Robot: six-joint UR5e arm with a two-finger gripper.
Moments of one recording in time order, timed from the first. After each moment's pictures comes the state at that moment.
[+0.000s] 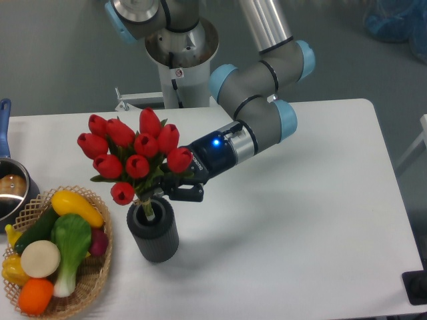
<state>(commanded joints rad) 2.58 -1.97 -1.90 -0.84 -0.09 1.59</state>
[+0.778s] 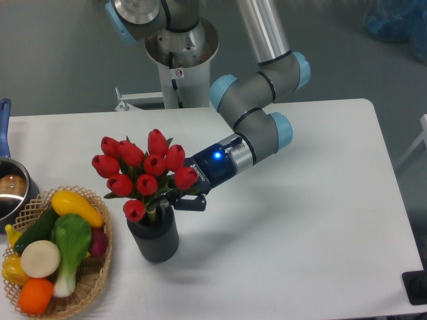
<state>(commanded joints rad) 2.58 -2.02 -1.93 -0.84 -0.08 1.63</state>
